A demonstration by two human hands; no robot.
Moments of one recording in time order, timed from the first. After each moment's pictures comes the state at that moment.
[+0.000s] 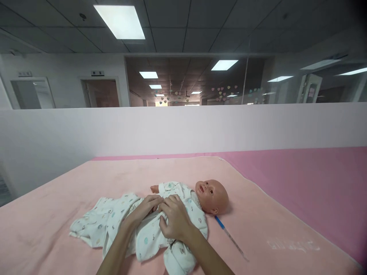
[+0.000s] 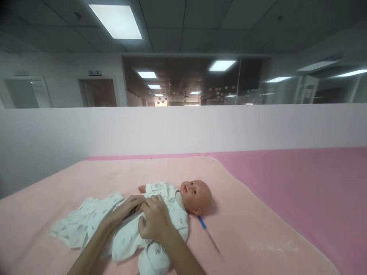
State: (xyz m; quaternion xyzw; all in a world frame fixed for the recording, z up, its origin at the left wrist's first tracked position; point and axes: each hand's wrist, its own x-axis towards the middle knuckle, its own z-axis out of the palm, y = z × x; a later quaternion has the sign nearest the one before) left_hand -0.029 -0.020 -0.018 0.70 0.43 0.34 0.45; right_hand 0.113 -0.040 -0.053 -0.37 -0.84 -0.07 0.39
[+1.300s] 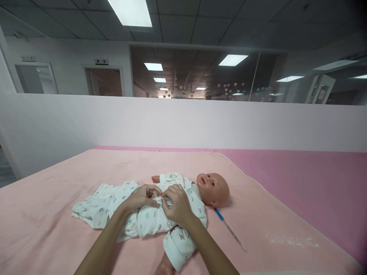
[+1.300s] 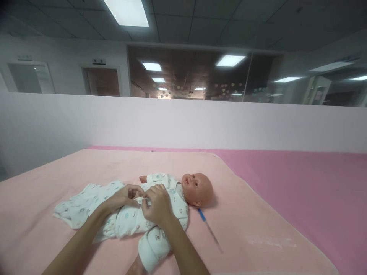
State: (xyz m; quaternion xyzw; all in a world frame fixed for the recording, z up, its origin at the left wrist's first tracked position) left_hand -0.055 -0.007 -0.035 0.70 0.35 0.31 0.54; right_hand 0.114 -0.033 -0.057 -0.37 -0.82 -0.05 0.44
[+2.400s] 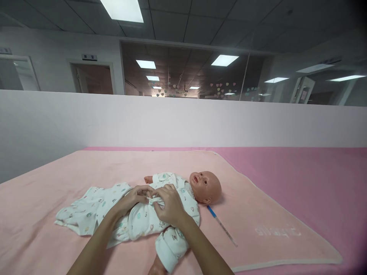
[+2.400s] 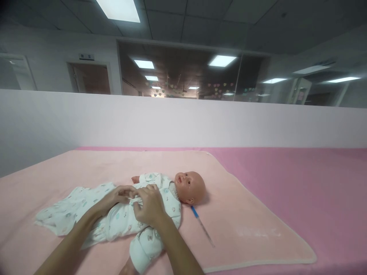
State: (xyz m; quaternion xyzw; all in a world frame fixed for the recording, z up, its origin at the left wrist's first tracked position) left_hand -0.056 -0.007 -0.034 0.70 0.36 0.32 0.53; right_hand 0.114 -0.040 -0.051 -0.38 -0.83 0.02 0.41
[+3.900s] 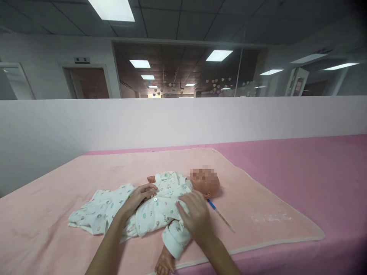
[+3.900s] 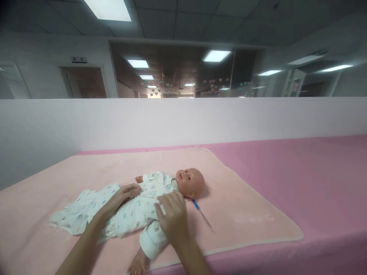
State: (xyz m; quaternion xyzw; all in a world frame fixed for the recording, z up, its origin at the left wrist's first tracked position) left_hand -0.054 -0.012 -0.038 0.67 0.39 0.36 0.53; right_hand 0.158 -0.103 -0.051 -0.46 -0.73 -0.15 0.49
